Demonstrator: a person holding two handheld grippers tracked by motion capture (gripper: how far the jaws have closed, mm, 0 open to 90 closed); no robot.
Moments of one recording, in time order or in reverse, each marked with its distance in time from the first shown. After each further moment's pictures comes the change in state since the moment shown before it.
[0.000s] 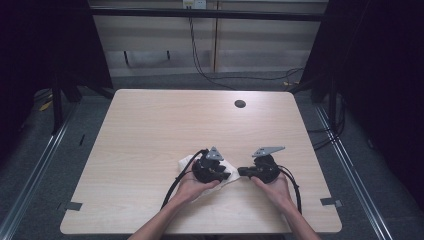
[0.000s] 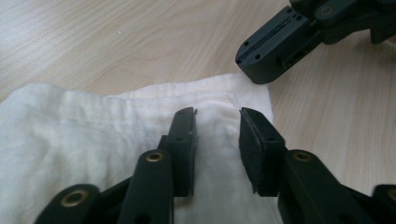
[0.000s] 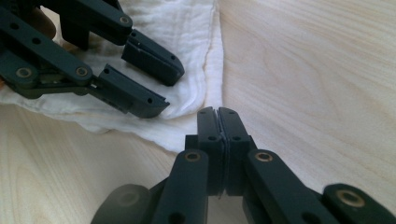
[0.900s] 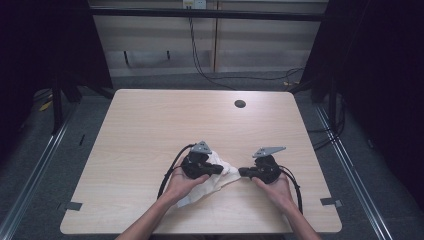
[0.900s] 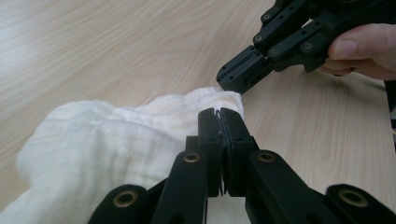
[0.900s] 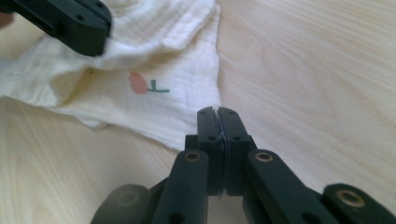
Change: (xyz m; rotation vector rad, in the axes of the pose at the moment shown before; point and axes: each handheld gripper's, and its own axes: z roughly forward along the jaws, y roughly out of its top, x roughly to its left) left arm 0.011 0.002 -0.046 -0.085 -0.109 -0.071; right arm 0.001 0.000 -0.003 0.006 -0.010 -0.018
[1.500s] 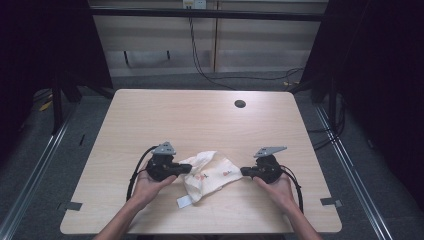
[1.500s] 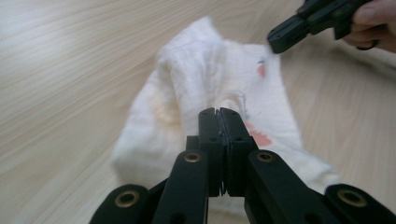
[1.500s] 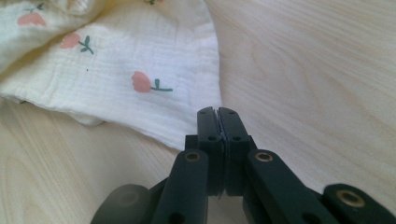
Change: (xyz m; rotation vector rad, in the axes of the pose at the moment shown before) left arm 0.031 -0.048 -0.076 -0.038 0.110 -0.065; right arm -0.001 0.000 -0.003 0.009 -0.031 -0.006
